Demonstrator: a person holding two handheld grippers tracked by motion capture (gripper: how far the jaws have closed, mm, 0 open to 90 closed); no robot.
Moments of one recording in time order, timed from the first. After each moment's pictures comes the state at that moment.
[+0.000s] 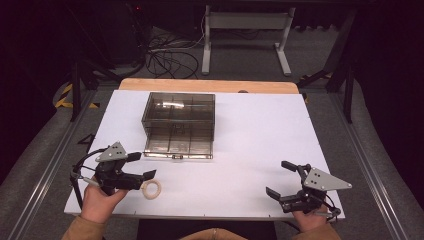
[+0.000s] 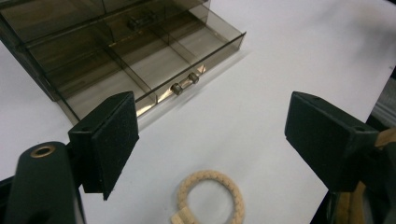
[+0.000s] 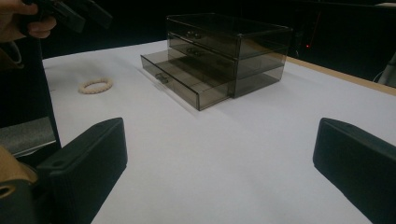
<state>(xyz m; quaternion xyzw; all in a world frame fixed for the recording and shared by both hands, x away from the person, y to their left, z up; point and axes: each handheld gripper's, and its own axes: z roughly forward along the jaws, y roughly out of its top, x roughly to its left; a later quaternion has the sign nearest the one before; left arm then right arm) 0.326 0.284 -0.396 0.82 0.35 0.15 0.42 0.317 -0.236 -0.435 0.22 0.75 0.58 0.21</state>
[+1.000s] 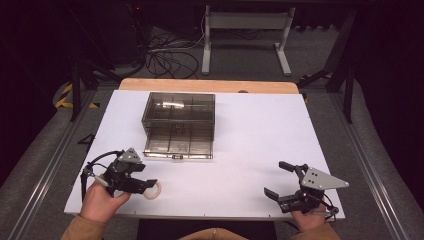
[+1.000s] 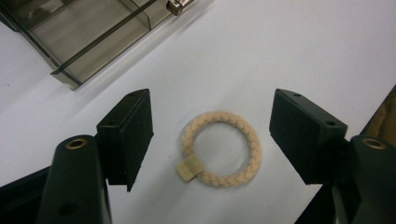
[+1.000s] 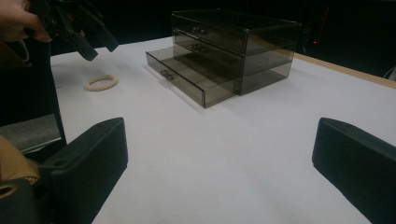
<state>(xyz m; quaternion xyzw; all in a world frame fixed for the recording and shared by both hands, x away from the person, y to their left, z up) 0.339 0.271 -0.415 0.88 0.36 0.10 0.29 0.319 -0.233 -0.436 0.22 0.76 0.58 0.20</state>
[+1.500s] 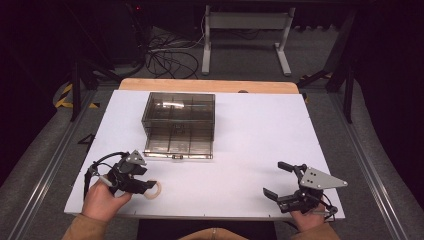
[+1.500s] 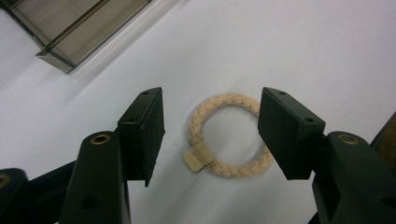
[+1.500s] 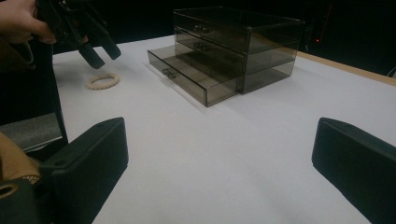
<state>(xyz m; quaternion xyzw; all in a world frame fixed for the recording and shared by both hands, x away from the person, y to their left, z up) 0.344 0.266 -0.426 0.90 0.35 0.10 0.25 0.320 -0.231 -0.437 0.22 0.76 0.58 0.19</state>
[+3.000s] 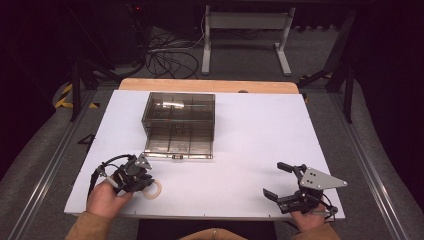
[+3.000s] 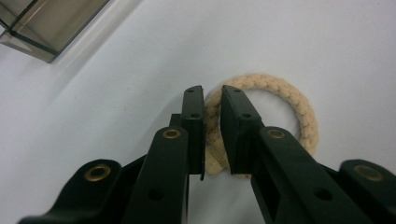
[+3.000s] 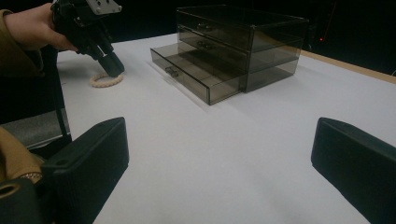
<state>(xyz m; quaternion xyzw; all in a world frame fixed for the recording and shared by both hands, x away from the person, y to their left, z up) 0.352 0.260 -0.446 0.91 0.33 0.11 0.20 0.319 -0.231 -0.437 0.21 0.77 0.58 0.19</state>
